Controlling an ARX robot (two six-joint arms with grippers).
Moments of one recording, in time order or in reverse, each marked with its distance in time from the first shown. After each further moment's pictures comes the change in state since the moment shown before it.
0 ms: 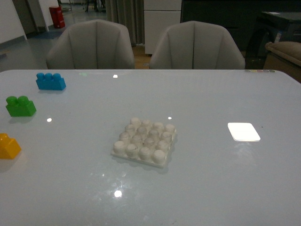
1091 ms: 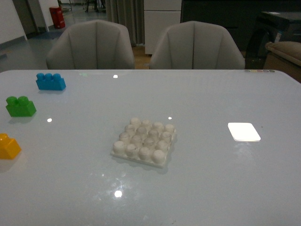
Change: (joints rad) left arm -0.277 -1.509 -0.706 -0.510 -0.248 -0.112; right arm 0.000 0.000 0.000 0.000 0.000 0.000
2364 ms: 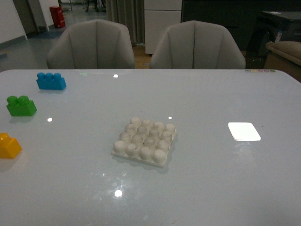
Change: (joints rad) left arm 0.000 0.000 0.000 0.000 0.000 0.000; right arm 0.000 0.446 0.000 0.439 -0.001 0.016
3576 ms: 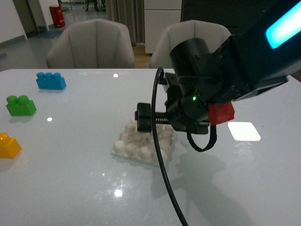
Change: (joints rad) left arm 0.000 0.000 0.000 0.000 0.000 0.000; right arm 0.389 1.891 1.526 -0.460 -0.106 0.277
